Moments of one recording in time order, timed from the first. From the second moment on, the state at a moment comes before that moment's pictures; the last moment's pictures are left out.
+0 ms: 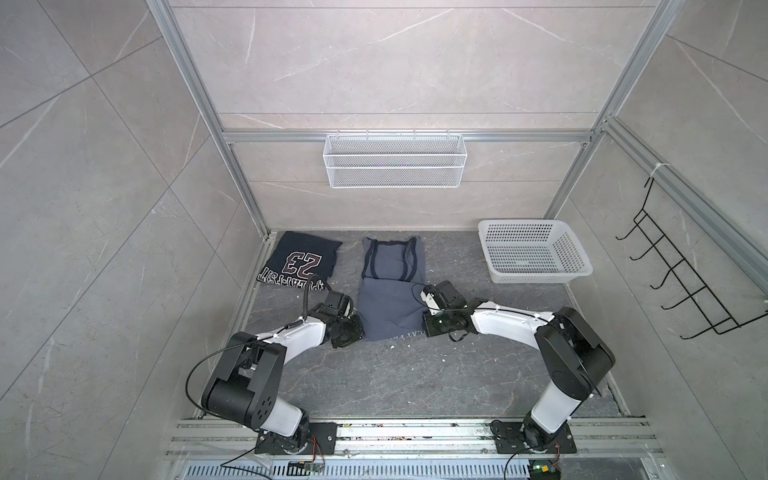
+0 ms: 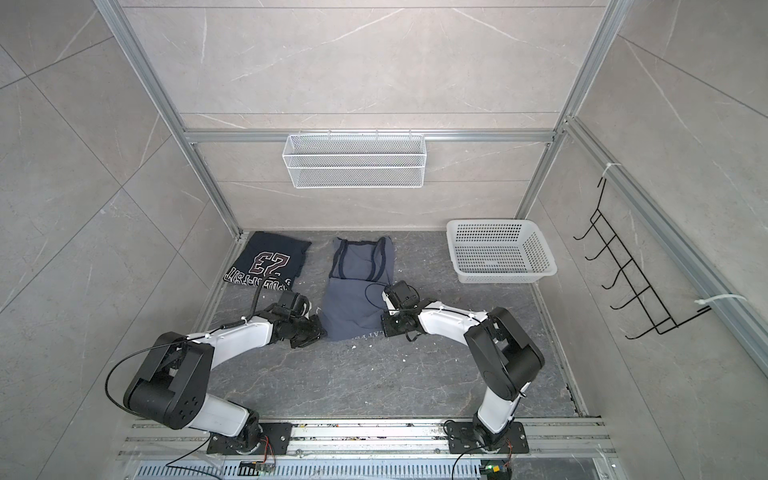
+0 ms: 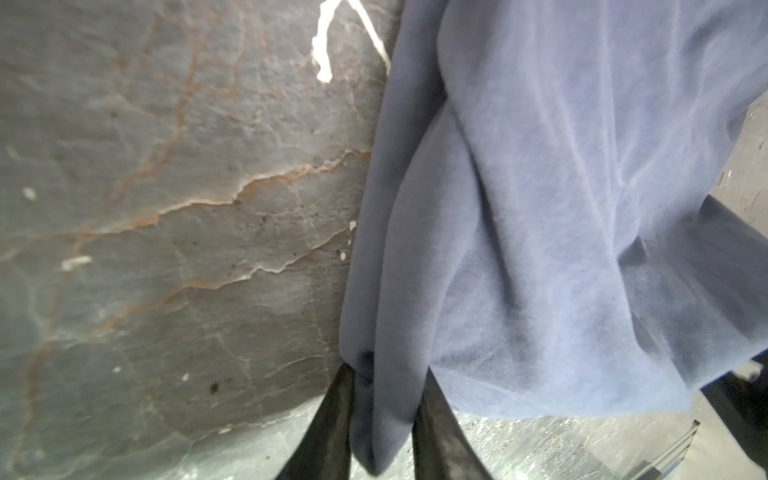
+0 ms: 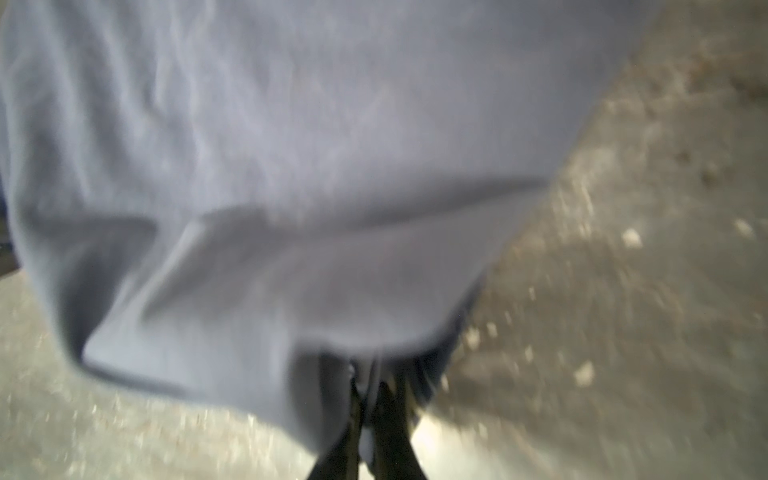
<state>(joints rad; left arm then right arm) -0.37 1.50 0.69 -0.31 0.29 -0.67 0.64 1.72 0.96 -0.30 -0.16 0.36</state>
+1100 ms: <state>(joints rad) -0.38 1.50 0.69 -0.31 0.29 -0.67 0.67 1.58 0.80 -0.13 -0.21 0.47</state>
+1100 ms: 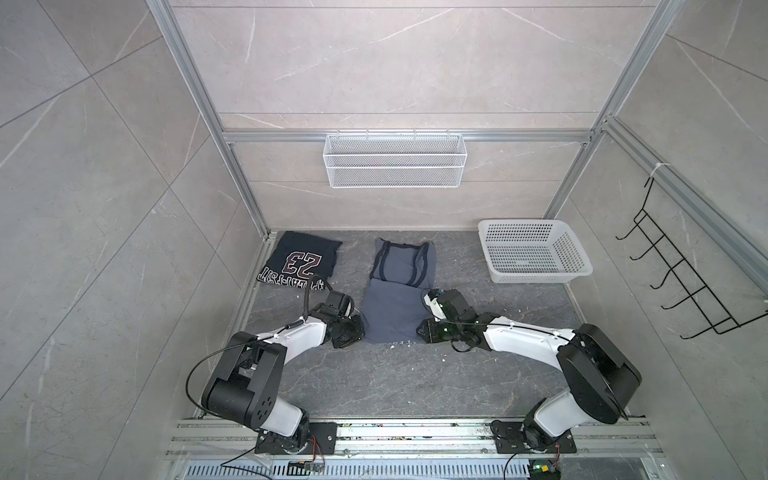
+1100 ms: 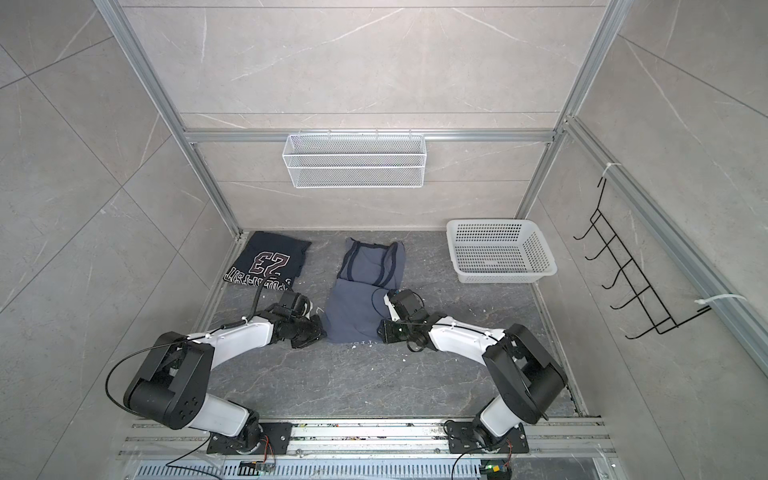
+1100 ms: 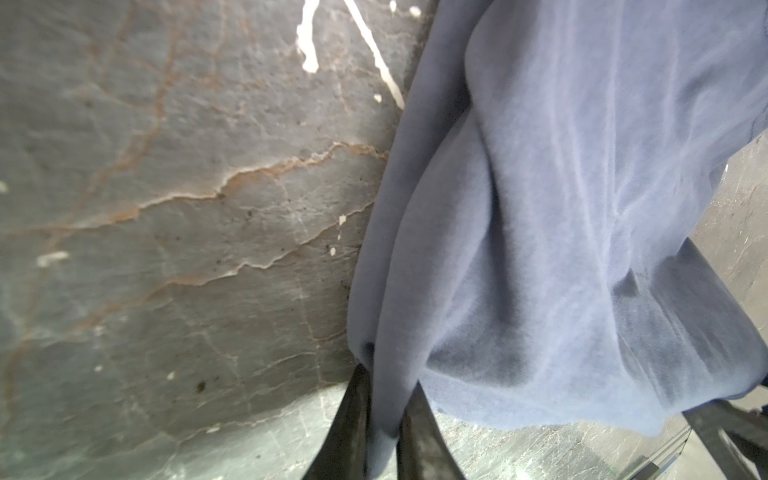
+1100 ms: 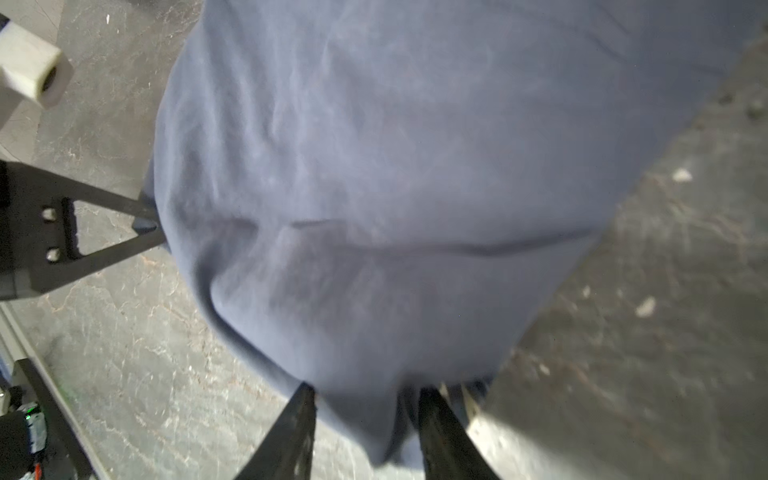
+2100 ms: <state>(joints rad) -0.46 1.46 0.68 -0.31 0.27 -0.66 0.71 1.55 0.80 -0.33 -0.10 0.59</state>
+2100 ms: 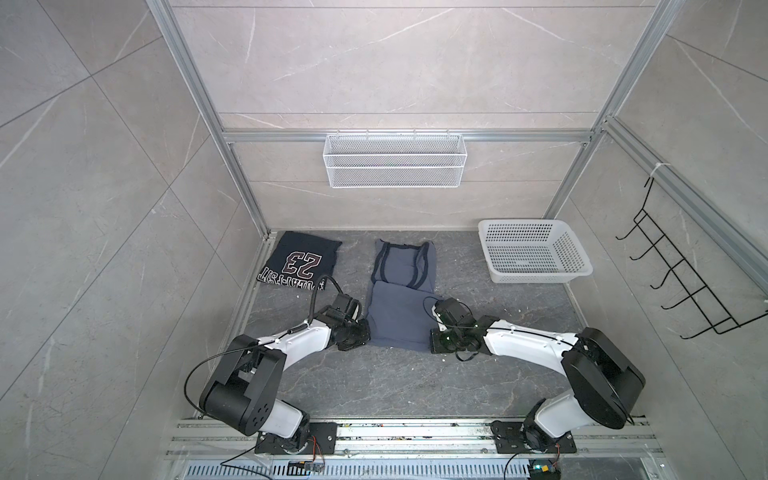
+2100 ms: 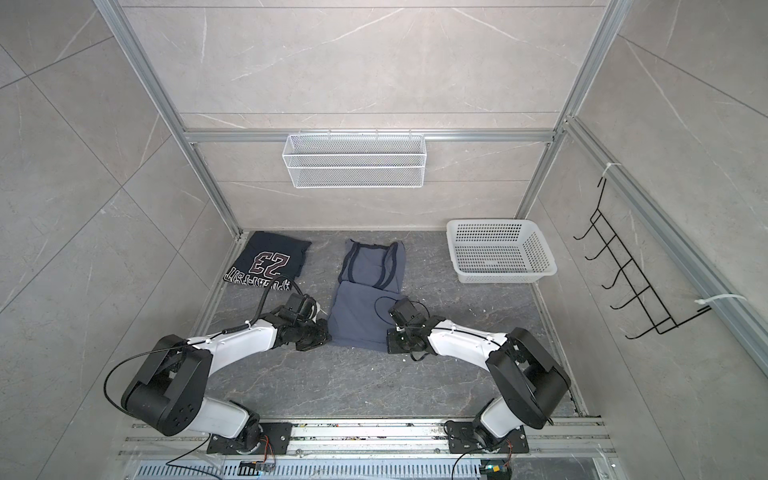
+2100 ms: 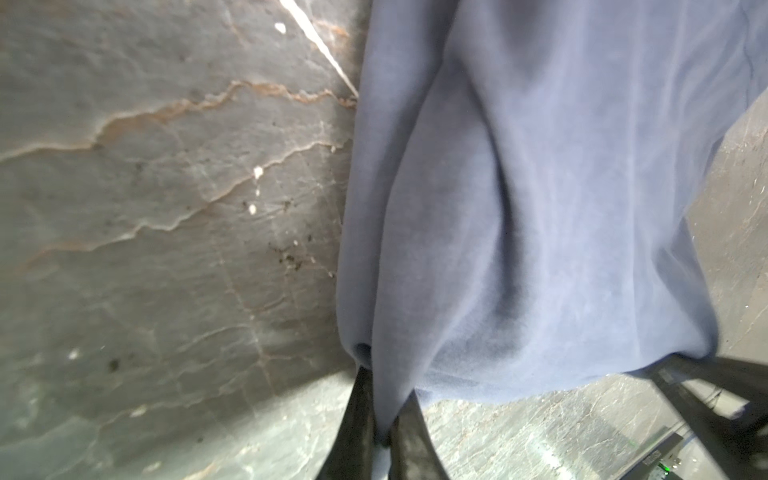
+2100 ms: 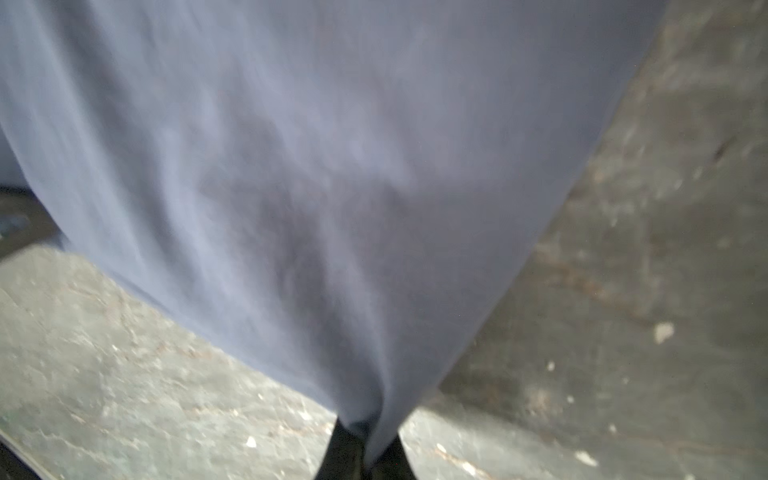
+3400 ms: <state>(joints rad) -0.50 1.23 0.55 -0.30 0.25 -0.74 0.69 1.47 0.70 -0.24 -0.21 0.70</state>
